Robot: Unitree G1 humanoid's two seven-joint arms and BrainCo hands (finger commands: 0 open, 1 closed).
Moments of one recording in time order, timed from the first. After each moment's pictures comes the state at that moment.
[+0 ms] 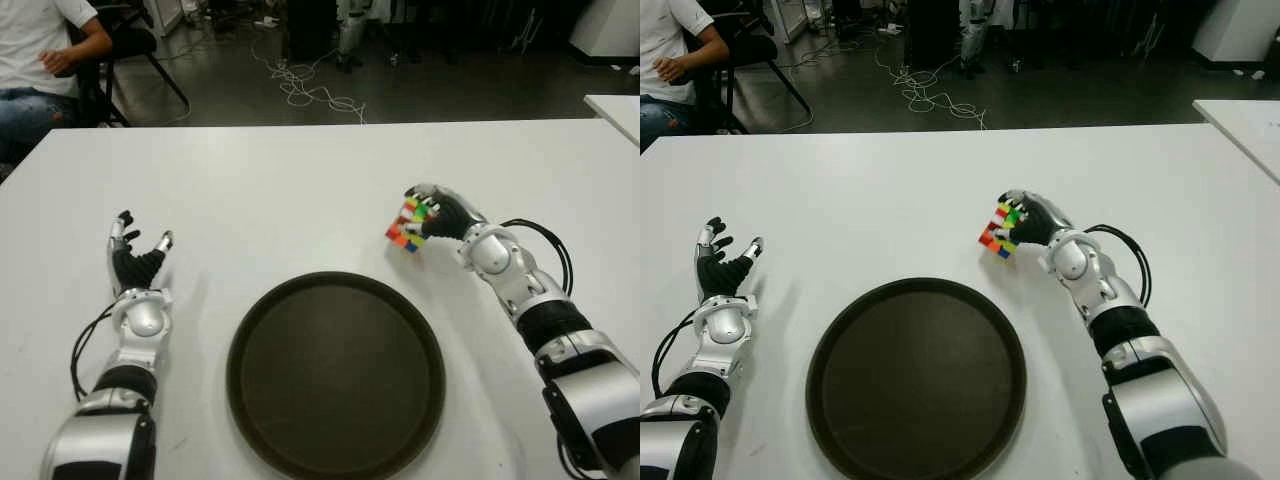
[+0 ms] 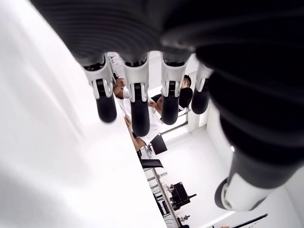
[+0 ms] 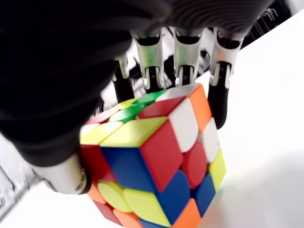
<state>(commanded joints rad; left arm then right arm) -0.49 0.24 0.11 1.15 0.14 -0.48 0.52 -0.66 -0.27 0.21 0.90 -0.38 -0.24 -0.05</state>
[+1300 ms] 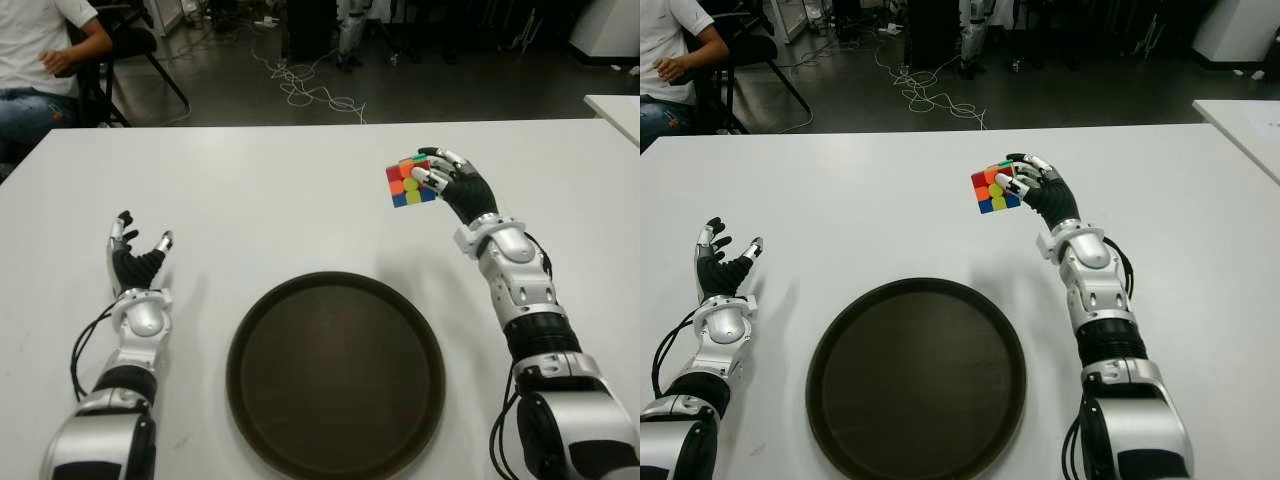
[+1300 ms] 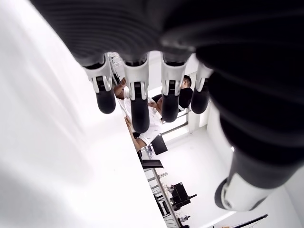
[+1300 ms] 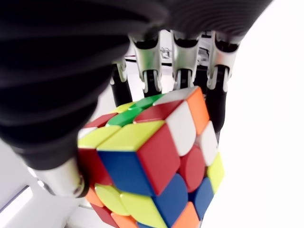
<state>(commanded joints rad) -0.50 0.24 0.11 1.15 0.14 -0.47 0.53 -0.57 -0.14 -0.11 0.61 0.17 -0.01 0.25</state>
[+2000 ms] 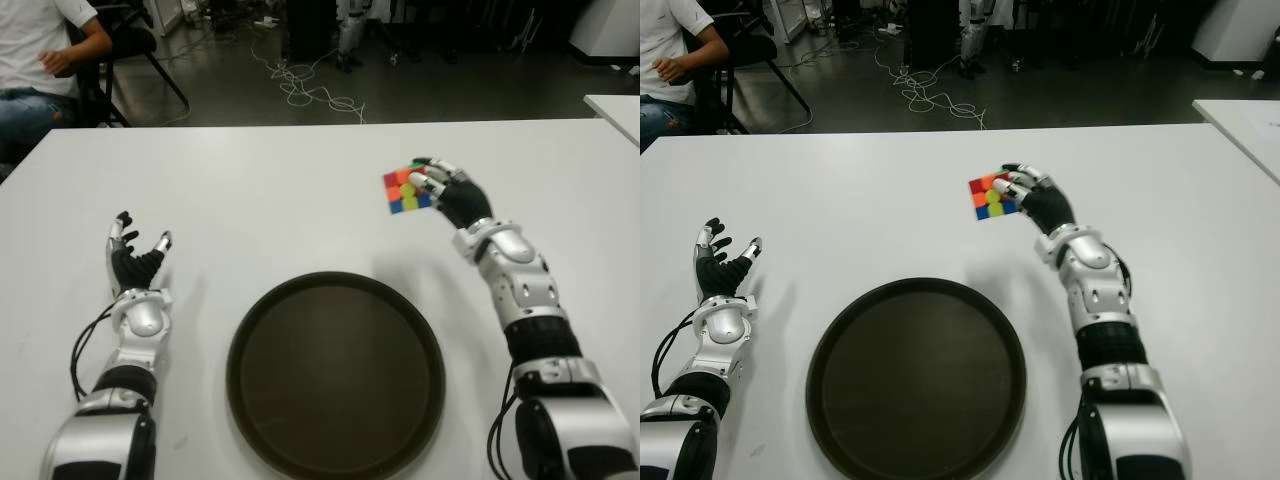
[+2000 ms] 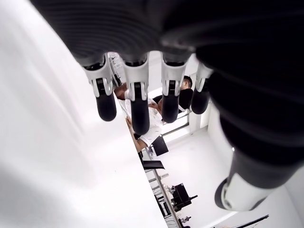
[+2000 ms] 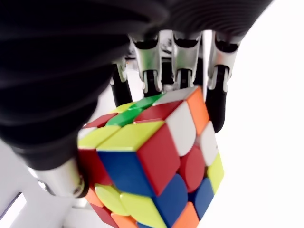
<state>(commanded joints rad) -0.50 0.23 0.11 1.15 0.14 -0.48 0.52 -0.52 -0.11 -0.07 0.51 0.20 0.18 0.36</state>
